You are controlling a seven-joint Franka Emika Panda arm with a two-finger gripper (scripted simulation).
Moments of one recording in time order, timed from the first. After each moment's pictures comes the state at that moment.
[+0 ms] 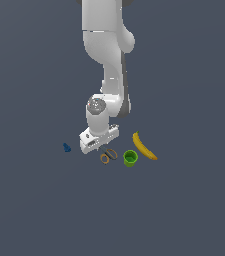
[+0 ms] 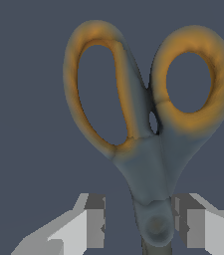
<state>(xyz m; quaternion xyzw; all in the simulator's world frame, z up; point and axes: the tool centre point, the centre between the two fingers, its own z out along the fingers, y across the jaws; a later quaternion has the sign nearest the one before) -0.047 -0.056 0.010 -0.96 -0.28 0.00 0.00</state>
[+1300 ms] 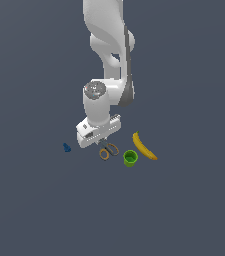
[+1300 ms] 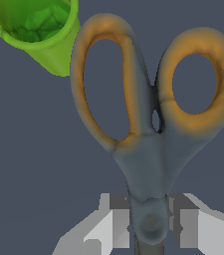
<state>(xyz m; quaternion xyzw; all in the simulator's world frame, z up) -0.034 -0.051 0.088 -0.96 -0.28 0.00 0.00</state>
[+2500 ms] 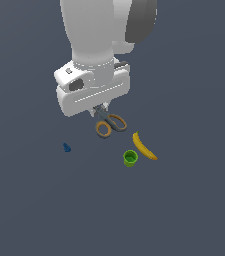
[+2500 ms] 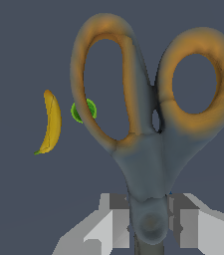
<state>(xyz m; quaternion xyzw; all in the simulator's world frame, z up) 0.011 -0.040 0.324 -0.96 -0.28 0.00 0.00</state>
